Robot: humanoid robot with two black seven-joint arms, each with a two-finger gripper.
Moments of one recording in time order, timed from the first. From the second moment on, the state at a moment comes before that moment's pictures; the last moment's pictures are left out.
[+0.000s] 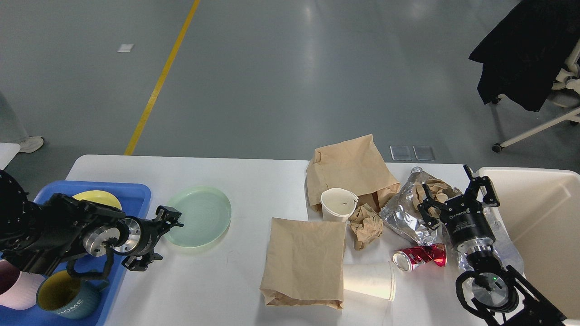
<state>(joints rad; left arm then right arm) -1.24 0.31 1.11 -0.91 -0.73 -0.19 -0.04 0.20 -0.19 1.23 0.84 -0.29 0.40 0.37</state>
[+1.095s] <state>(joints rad) -1.17 0.30 1.01 -0.89 -0.59 -0.05 -0.04 0.20 -0.19 1.23 0.84 -0.29 0.40 0.37</state>
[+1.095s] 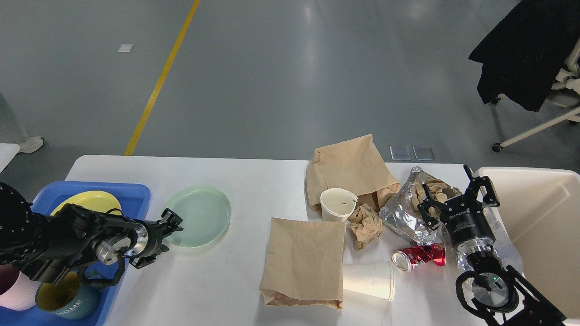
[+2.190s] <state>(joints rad) -1.14 0.31 0.97 -0.87 -0.61 -0.06 -0.04 0.20 -0.19 1.23 0.84 -0.29 0.40 0.37</state>
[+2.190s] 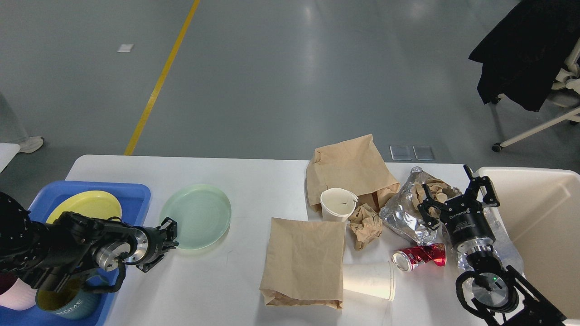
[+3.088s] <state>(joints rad) -1.72 0.40 1.26 -1.35 -0.67 -0.20 -0.01 0.20 -0.19 1.23 0.84 -0.29 0.40 0.37</state>
